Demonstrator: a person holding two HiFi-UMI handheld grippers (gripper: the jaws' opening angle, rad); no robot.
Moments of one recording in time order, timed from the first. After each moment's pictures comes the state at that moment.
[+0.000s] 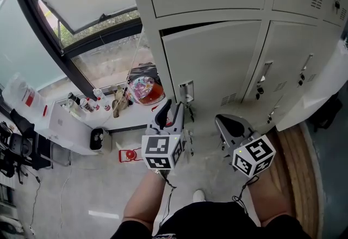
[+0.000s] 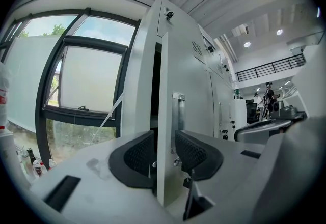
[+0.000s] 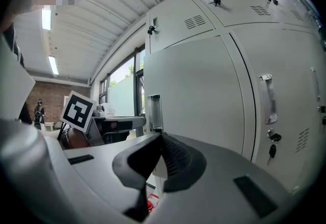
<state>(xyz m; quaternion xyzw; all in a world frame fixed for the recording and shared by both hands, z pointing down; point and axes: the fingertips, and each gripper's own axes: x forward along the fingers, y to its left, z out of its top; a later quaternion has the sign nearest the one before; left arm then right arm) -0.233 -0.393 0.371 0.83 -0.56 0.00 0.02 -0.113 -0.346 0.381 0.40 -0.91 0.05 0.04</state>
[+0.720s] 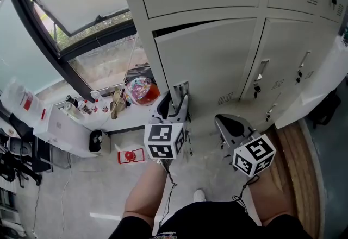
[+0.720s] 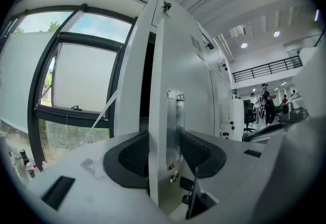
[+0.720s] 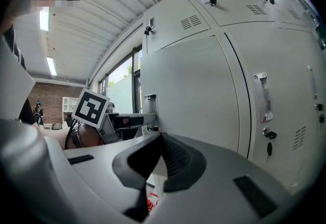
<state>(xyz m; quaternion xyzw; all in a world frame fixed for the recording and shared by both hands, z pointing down) -0.212 -0.424 0.367 0.84 -0.54 0.01 0.02 -0.104 -0.347 0.384 0.41 -0.91 0.06 0.04</state>
